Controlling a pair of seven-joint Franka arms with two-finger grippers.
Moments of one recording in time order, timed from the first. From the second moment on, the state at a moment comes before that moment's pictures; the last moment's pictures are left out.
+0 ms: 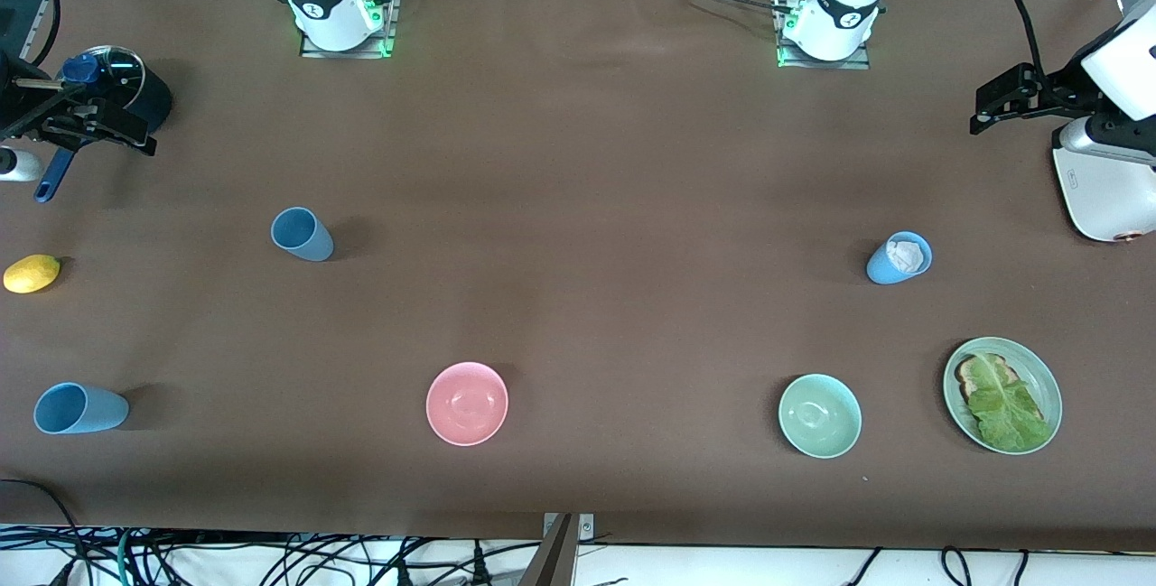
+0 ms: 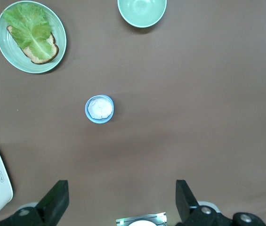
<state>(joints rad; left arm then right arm) 0.09 0.03 -0.12 -1.49 -0.03 1.40 0.11 0.01 0.00 -0.06 -1.64 0.00 1.54 -0.01</state>
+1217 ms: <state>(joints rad) 0.17 0.42 -0.11 -1.54 0.01 1.77 0.13 0.01 0.01 -0.07 -1.65 0.00 1.54 -0.01</state>
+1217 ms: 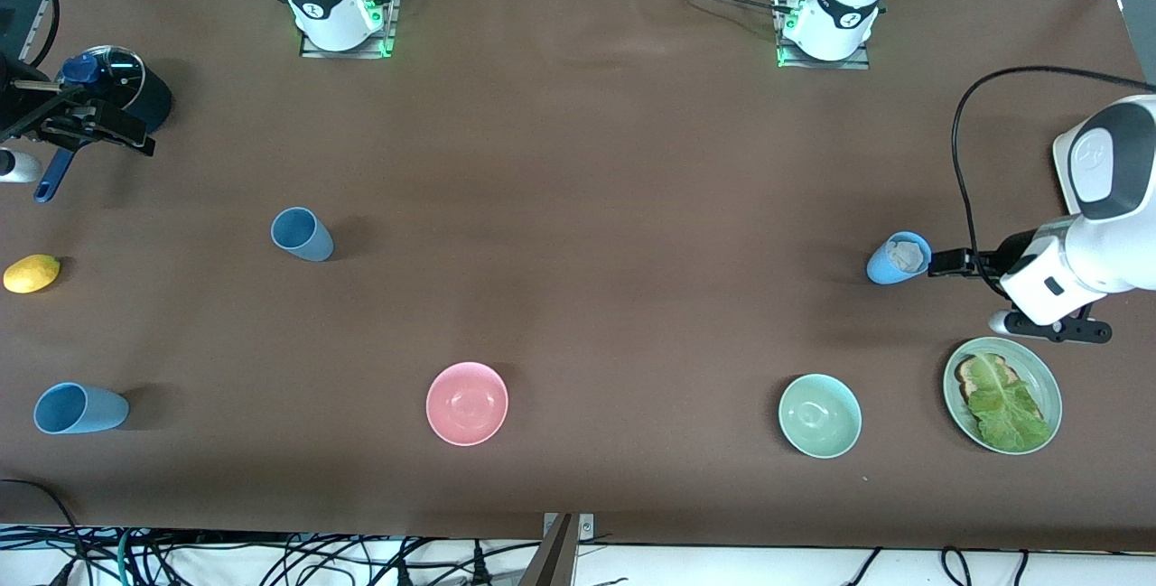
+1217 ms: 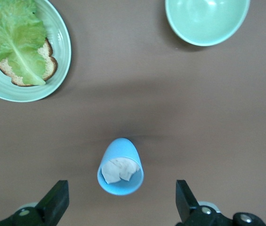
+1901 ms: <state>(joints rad) 0.24 0.32 -0.11 -1.98 0.01 2.31 0.29 0.01 0.01 -0.07 -1.65 0.00 1.54 -0.01</state>
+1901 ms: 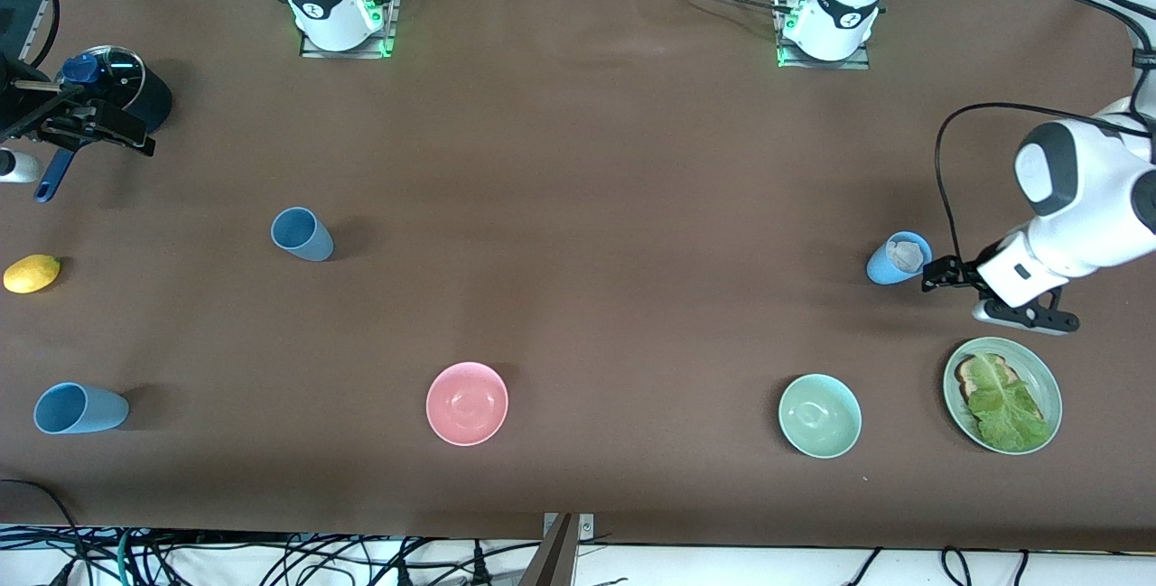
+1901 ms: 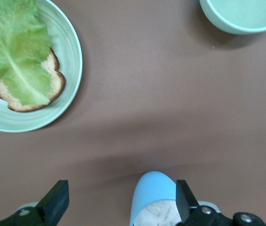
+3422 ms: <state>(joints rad) 0.28 0.26 -0.11 -2.34 0.01 2.78 0.36 0.01 0.01 -0.07 -1.65 0.00 1.54 -0.01</state>
